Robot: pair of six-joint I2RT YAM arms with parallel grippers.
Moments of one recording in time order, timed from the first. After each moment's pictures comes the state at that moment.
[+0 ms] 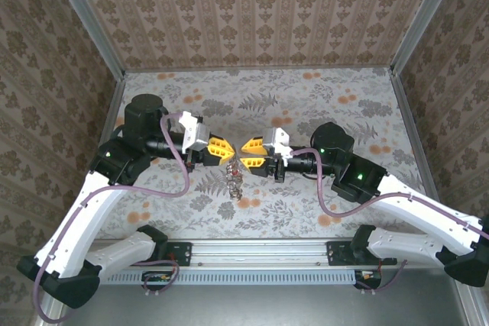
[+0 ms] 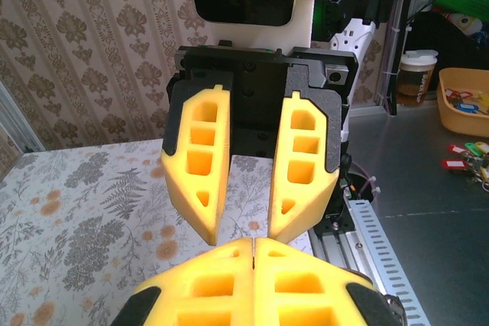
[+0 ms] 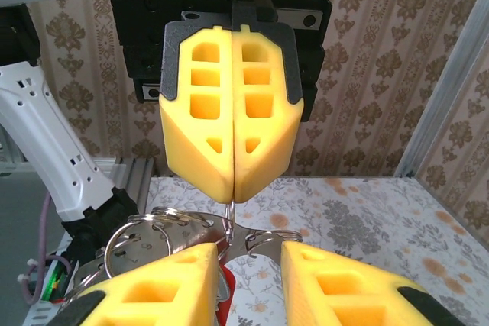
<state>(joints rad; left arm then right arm) -0.58 0.98 1.25 -0.67 1.09 0.46 0.91 1.01 1.00 -0.05 -0.41 -0.19</state>
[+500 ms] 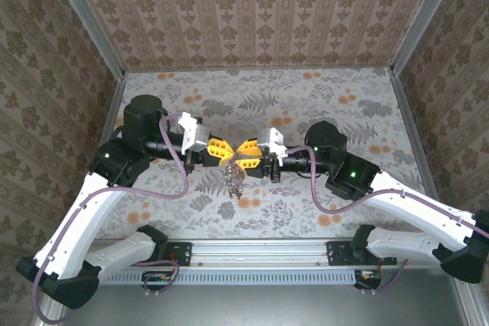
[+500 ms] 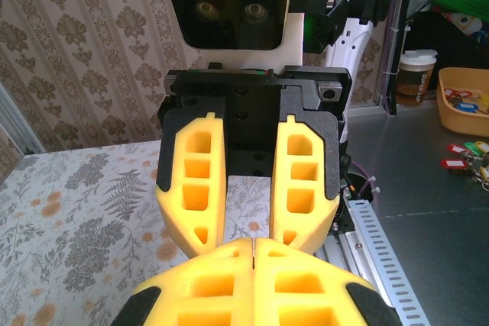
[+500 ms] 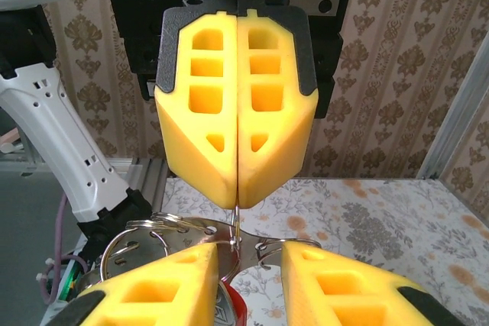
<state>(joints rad) -0.58 0.97 1.25 -0.67 1.08 0.46 0.91 1.05 1.00 -0.02 -0.46 -0.18</state>
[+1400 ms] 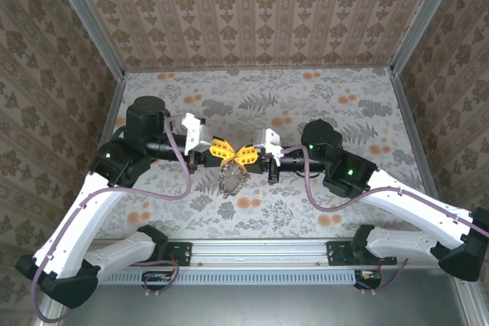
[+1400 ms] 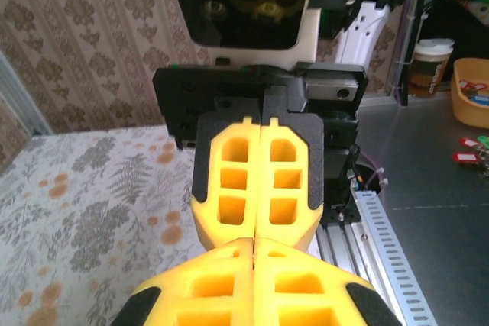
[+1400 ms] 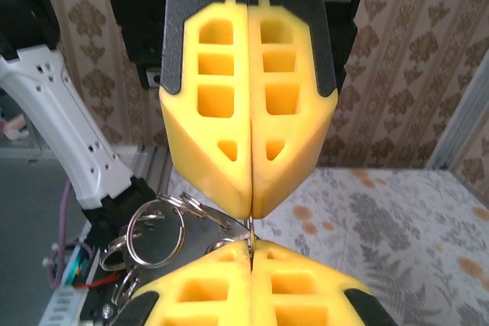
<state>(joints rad) -0.61 0.98 1.26 -0.72 0.99 0.47 0.91 1.08 1.04 -0.10 -0.46 -0.21</state>
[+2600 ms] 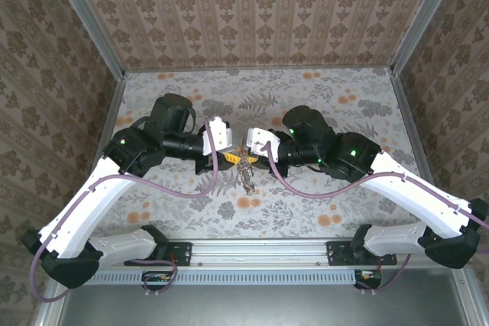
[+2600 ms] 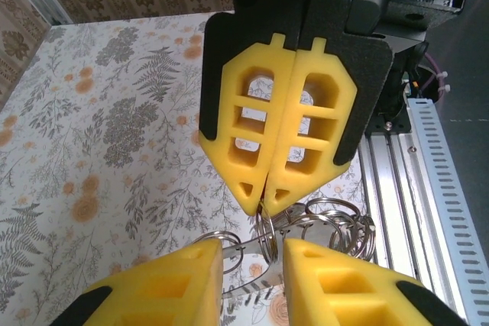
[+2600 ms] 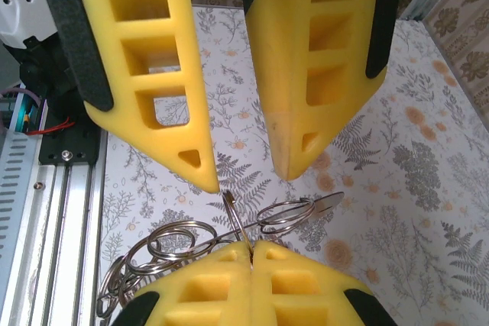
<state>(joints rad) -0.76 1.11 1.39 -0.96 0.63 0.60 0.92 1.22 1.39 -0.76 -0.23 -0.44</state>
